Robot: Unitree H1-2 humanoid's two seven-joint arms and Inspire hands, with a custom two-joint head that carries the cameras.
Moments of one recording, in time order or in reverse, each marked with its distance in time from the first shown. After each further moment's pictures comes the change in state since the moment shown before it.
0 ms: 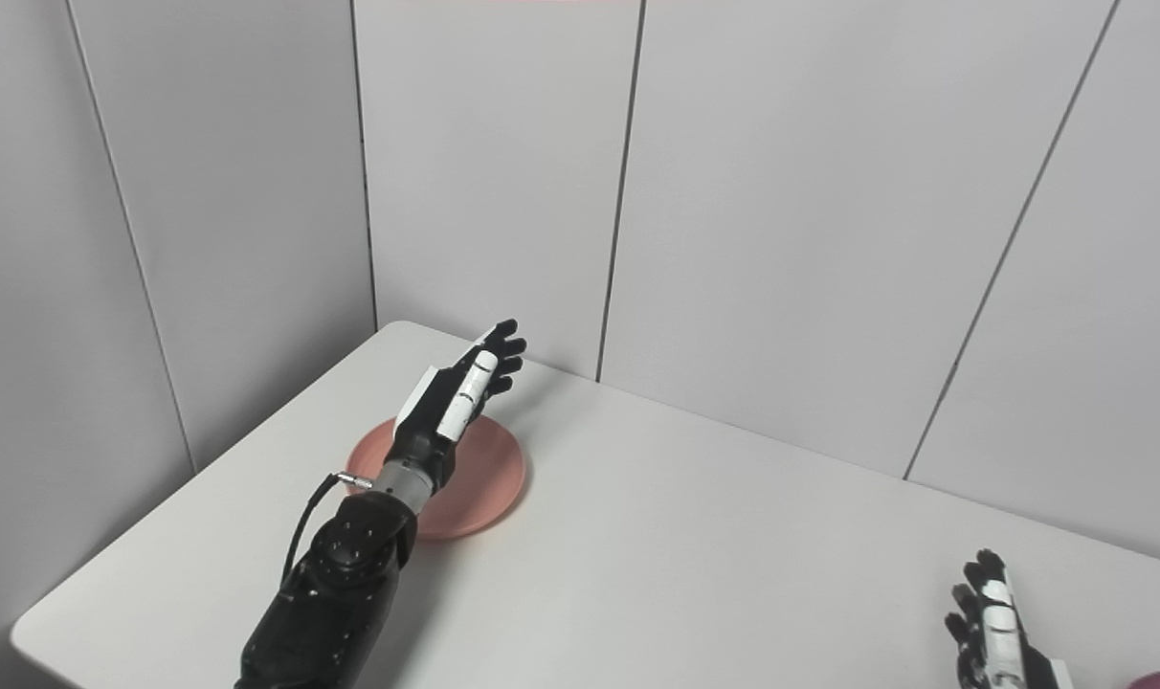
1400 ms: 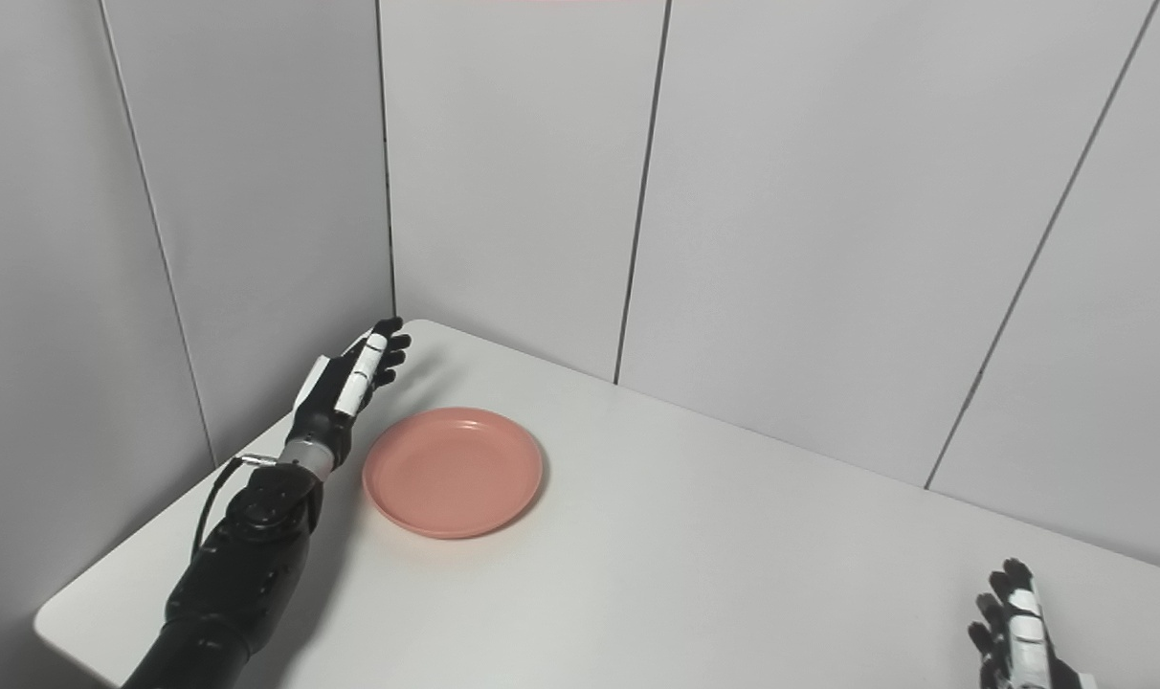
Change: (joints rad) left arm -0.036 0.188 0.138 0.351 -0.078 -0.142 0.013; right arm -0.001 0.005 -0.003 -0.026 0.000 0.020 -0.011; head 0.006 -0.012
